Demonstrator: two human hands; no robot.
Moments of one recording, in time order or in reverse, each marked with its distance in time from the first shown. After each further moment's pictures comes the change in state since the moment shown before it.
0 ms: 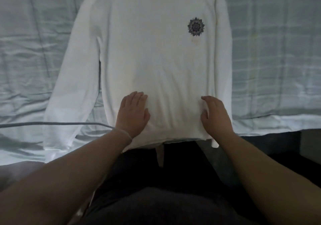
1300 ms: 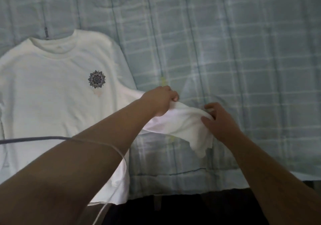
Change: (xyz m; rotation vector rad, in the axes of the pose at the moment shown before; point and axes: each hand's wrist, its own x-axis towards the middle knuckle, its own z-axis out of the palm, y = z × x) left_hand 0.351 0.358 0.053 0.019 -0.475 0.155; right_hand 0.156 0.319 -0.162 0.435 -0.169 0.321
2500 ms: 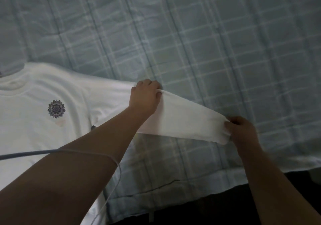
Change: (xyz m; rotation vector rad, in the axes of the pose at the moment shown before) left_hand 0.086 0.078 -0.007 0.083 0.380 -0.122; right_hand 0.003 0.114 -0.097 0.451 0.345 0.418
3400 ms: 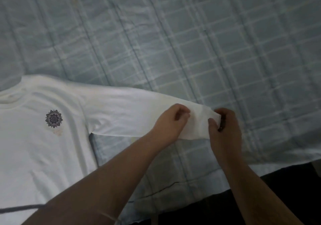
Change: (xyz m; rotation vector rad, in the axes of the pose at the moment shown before) left_hand -0.073 0.091 -0.007 -0.923 -0.277 -0.110; right_hand -0.073 -0.032 0.020 0.109 0.136 -0.368
